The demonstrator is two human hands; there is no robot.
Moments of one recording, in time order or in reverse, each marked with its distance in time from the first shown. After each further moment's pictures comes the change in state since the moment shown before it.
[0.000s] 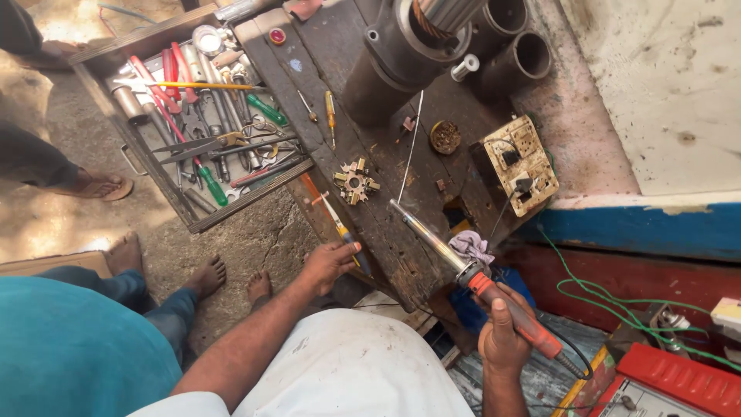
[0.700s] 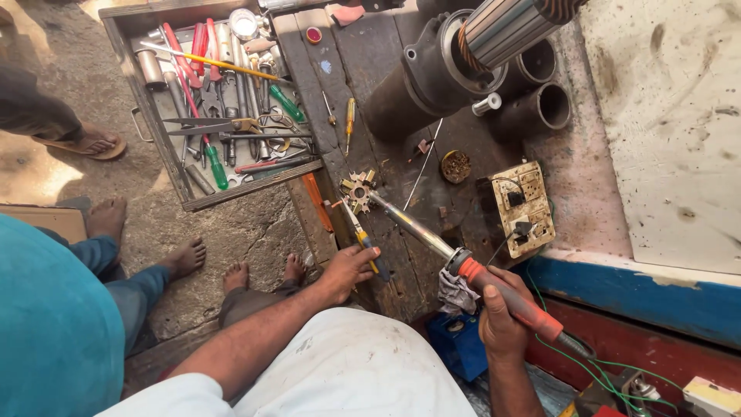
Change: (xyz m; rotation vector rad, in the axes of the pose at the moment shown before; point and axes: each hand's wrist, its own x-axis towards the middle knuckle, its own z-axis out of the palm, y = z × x) left_hand 0.010 0.000 0.070 -0.155 0.014 -0.021; right_hand 0.096 -0.014 0.026 -0.040 -0.370 -0.026
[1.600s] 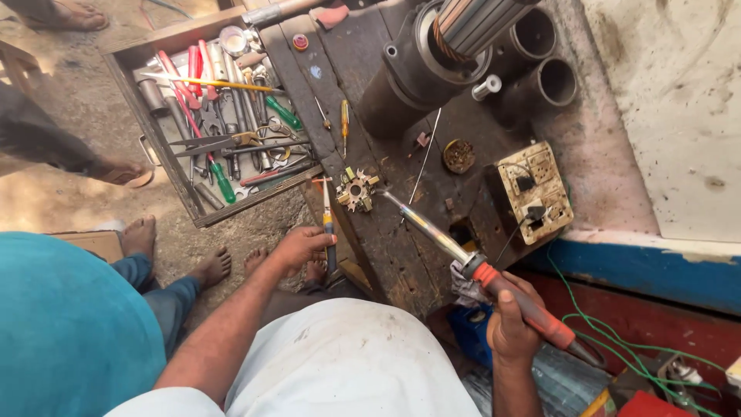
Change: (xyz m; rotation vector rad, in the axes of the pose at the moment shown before) left_hand -0.002 0.078 -0.109 0.403 0.031 0.020; right_hand -0.026 0.024 -0.020 0.066 0.159 -0.001
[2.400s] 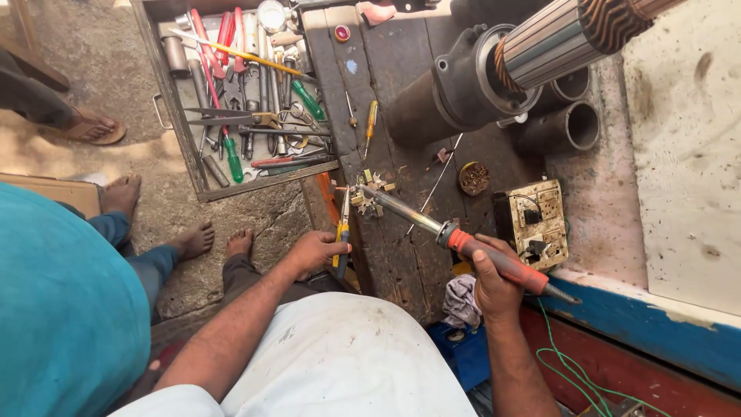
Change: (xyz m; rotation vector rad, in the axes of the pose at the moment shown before) left_hand -0.010 -0.005 0.033 0.103 0.112 -0.013; right_hand 0.096 0.004 0.081 -0.050 -0.314 0.141
